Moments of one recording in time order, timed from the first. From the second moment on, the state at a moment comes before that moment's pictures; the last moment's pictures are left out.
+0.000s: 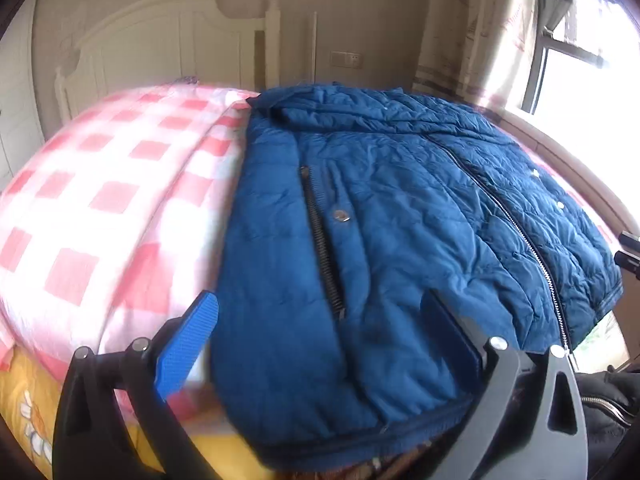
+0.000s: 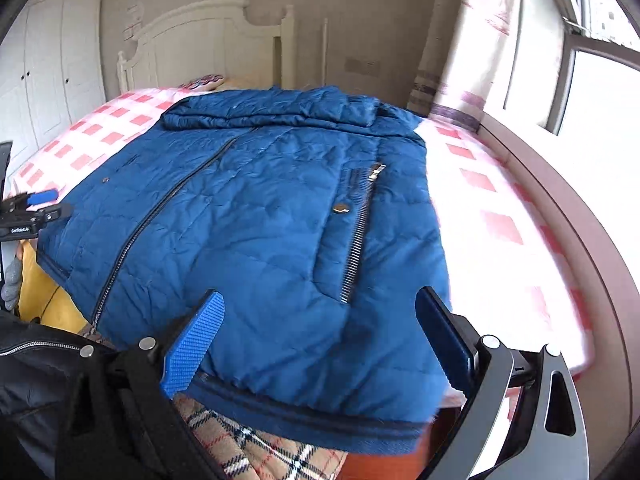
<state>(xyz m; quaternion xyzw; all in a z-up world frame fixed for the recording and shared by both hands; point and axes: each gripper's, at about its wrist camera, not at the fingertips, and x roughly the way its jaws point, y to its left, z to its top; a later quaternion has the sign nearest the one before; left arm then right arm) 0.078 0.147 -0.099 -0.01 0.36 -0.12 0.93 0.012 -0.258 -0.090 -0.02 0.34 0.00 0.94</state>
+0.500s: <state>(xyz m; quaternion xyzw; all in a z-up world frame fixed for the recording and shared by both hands) 0.061 0.217 -0.151 -0.23 0.39 -0.22 0.86 -0.030 -0.346 -0.169 0.26 0.31 0.10 0.91</state>
